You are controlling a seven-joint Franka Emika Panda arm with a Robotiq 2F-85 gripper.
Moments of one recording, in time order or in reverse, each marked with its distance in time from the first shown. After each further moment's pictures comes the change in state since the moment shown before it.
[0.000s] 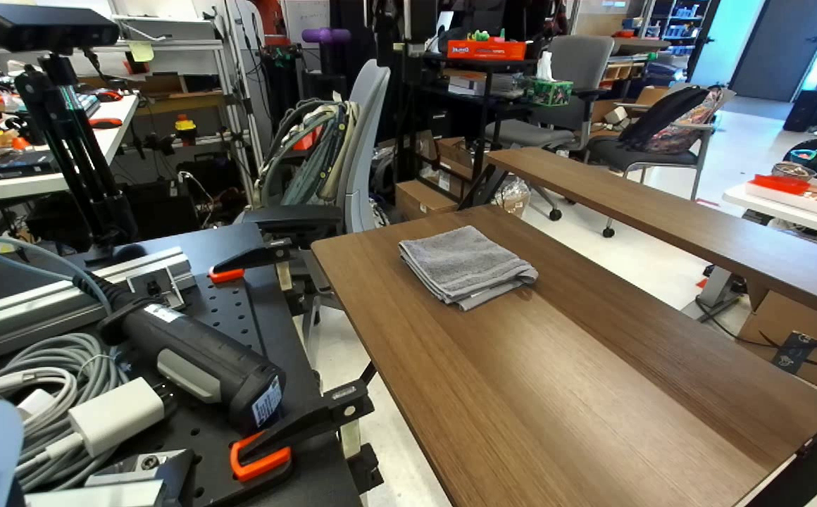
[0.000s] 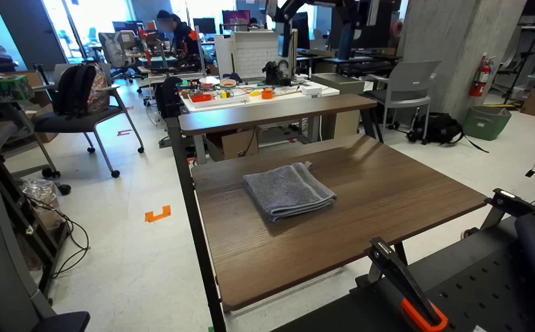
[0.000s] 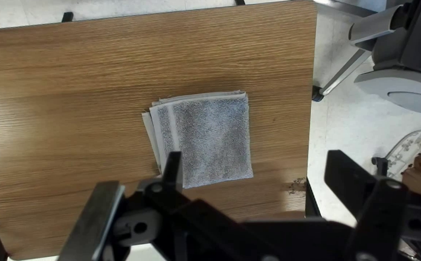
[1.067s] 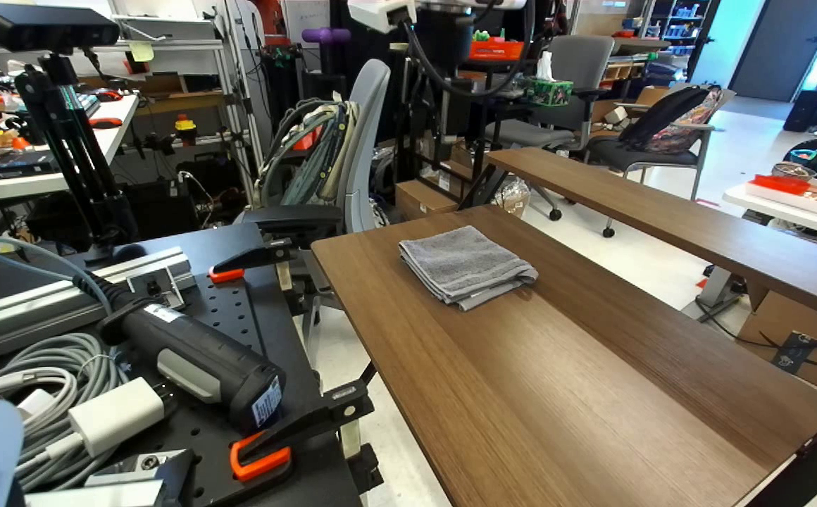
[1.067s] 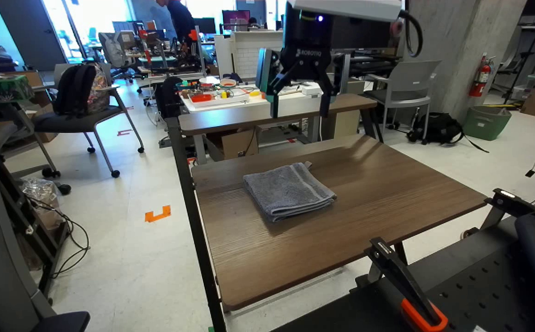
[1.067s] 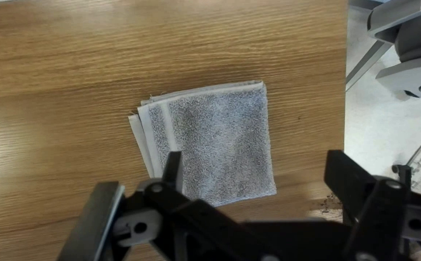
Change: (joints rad) arm 0.017 0.321 -0.052 0.171 -0.004 0.086 -0.005
